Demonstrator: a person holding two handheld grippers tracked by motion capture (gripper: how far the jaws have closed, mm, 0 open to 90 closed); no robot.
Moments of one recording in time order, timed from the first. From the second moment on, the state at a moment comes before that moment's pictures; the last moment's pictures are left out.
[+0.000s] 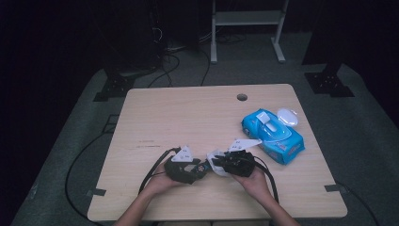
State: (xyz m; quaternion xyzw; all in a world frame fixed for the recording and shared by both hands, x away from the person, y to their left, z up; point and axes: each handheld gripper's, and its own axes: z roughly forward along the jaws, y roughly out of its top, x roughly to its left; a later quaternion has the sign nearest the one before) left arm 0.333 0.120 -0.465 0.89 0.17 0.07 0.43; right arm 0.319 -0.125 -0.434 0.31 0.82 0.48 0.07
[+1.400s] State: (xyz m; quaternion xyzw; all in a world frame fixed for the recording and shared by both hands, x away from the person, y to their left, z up) left arm 0.320 0.114 -0.463 0.90 0.14 0.10 0.41; right arm 0.301 -0.131 -0.455 0.31 0.84 0.44 0.05
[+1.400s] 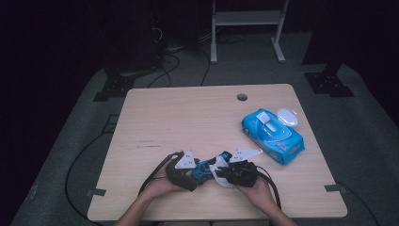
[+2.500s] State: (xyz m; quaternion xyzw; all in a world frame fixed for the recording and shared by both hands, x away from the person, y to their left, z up) left arm 0.346 0.062 -0.471 0.92 0.15 0.09 0.36; right arm 0.298 -0.208 -0.437 0.37 0.79 0.48 0.07
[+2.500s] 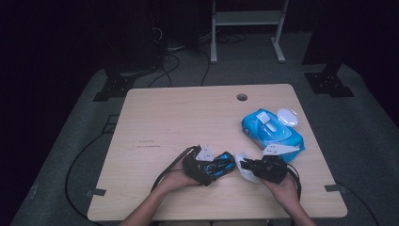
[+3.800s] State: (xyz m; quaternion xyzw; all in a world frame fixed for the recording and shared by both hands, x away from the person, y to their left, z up) left arm 0.353 0.058 -0.462 0.92 0.13 0.09 0.36; right arm 0.301 -0.213 -0.437 0.38 0.78 0.49 0.07
